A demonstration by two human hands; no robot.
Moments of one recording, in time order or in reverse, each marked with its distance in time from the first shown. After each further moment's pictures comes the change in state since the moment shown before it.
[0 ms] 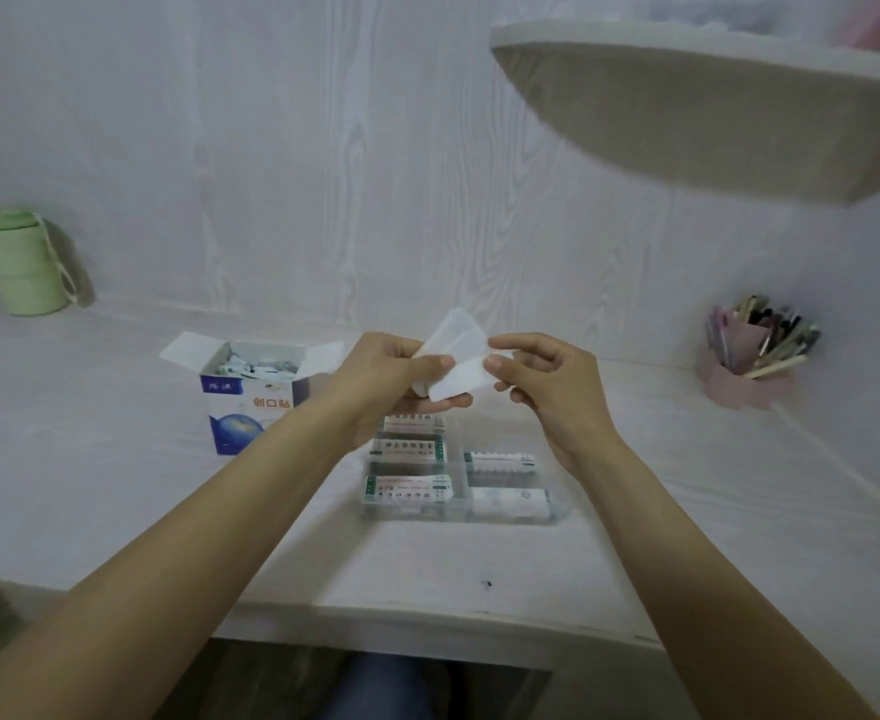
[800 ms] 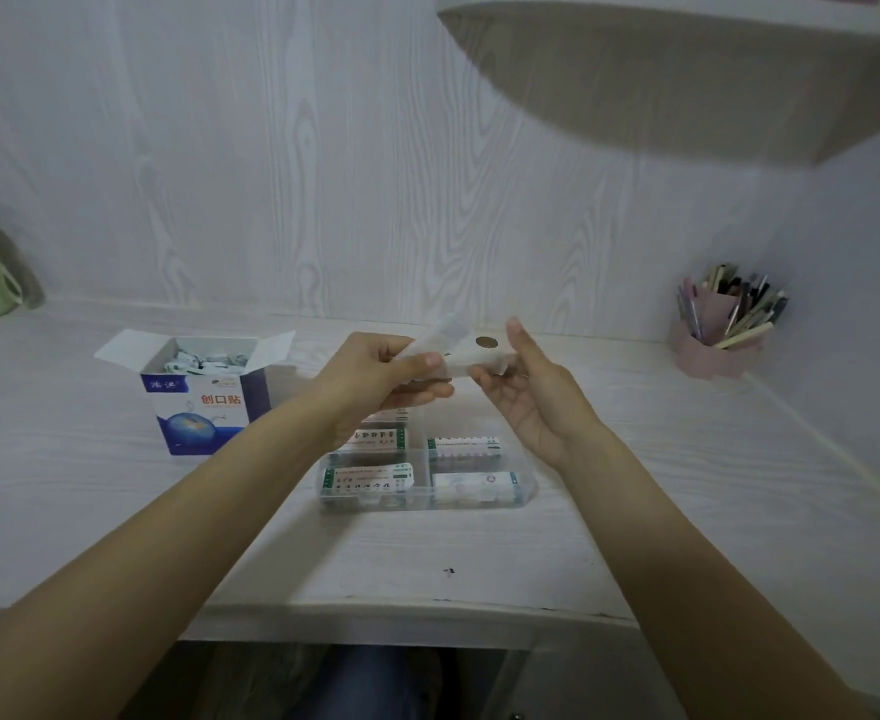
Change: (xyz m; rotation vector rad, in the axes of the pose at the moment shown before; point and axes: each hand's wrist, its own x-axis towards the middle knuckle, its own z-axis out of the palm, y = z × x) left_hand 0.016 -0.018 0.022 0.036 -0.083 0.008; right_hand 0.002 0.018 -0.028 0.579 0.055 0.386
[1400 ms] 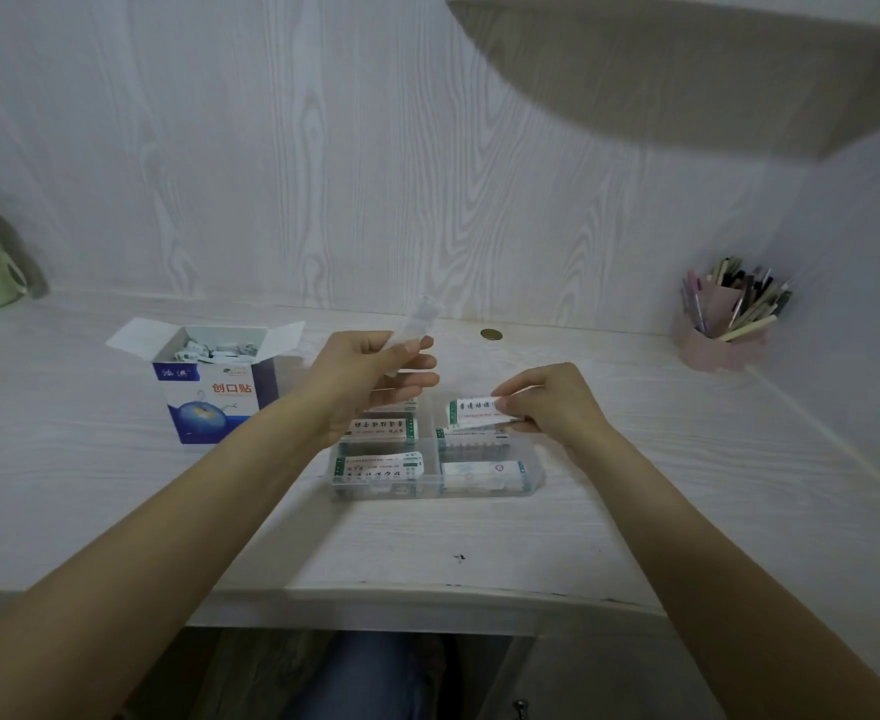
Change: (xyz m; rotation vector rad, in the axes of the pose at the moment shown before) left_hand -0.002 -0.011 -0.017 -0.097 0.114 -0.040; right_hand 0.009 0.008 -0.024 -0.981 0.147 -0.060
